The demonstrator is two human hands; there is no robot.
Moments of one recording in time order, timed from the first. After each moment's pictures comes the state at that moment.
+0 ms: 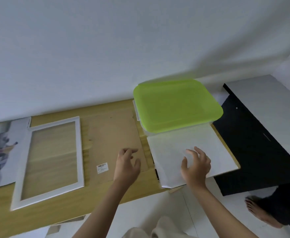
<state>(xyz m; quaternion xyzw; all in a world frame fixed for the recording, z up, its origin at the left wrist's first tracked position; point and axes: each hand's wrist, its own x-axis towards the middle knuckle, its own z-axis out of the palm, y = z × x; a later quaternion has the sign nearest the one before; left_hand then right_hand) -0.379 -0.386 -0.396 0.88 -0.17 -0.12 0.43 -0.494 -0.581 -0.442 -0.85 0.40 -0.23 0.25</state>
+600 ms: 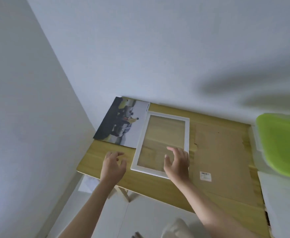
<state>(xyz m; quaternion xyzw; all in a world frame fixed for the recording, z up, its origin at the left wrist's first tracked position) -0.321 -0.009 -0.389 0.91 0.13 0.01 0.39 -0.306 -0.234 -0.428 -0.92 0.04 -0.17 0.34</state>
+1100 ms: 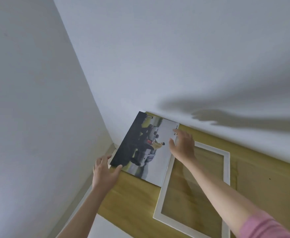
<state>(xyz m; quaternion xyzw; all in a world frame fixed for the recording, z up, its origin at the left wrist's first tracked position) -0.211 0.094 -0.413 0.89 0.26 0.02 0.37 -0.078 -0.160 -0.413 -0.95 -0.02 -0.04 0.30</state>
